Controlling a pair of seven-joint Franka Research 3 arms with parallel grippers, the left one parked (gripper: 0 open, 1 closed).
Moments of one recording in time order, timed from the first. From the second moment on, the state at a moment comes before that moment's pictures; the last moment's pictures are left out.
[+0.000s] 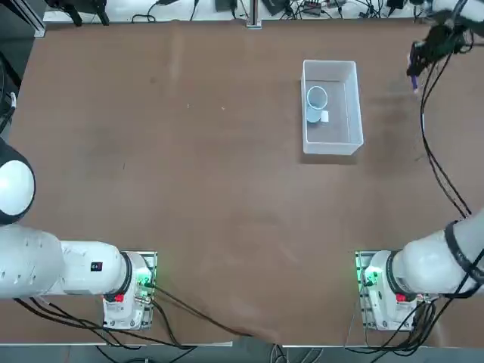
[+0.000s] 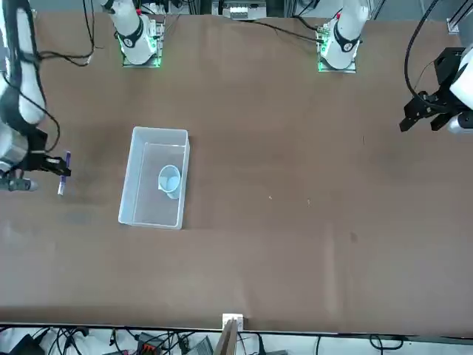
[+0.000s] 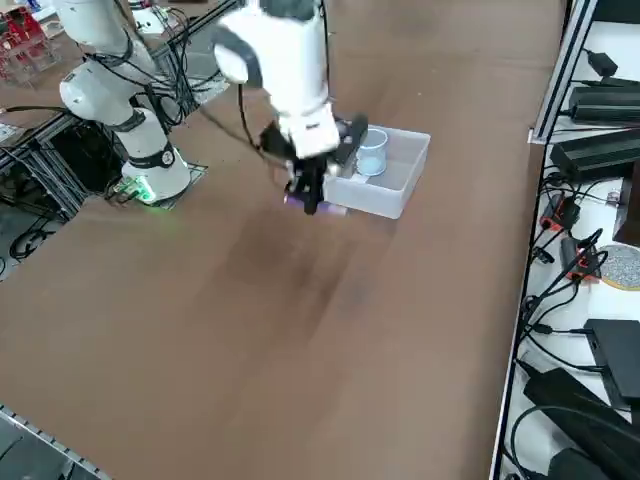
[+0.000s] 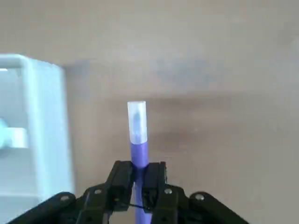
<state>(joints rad) 0.04 0.21 -0.23 -1.85 0.10 1.99 -0.17</state>
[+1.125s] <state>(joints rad) 0.48 0.37 -0.22 -1.87 0.10 2.08 0.36</state>
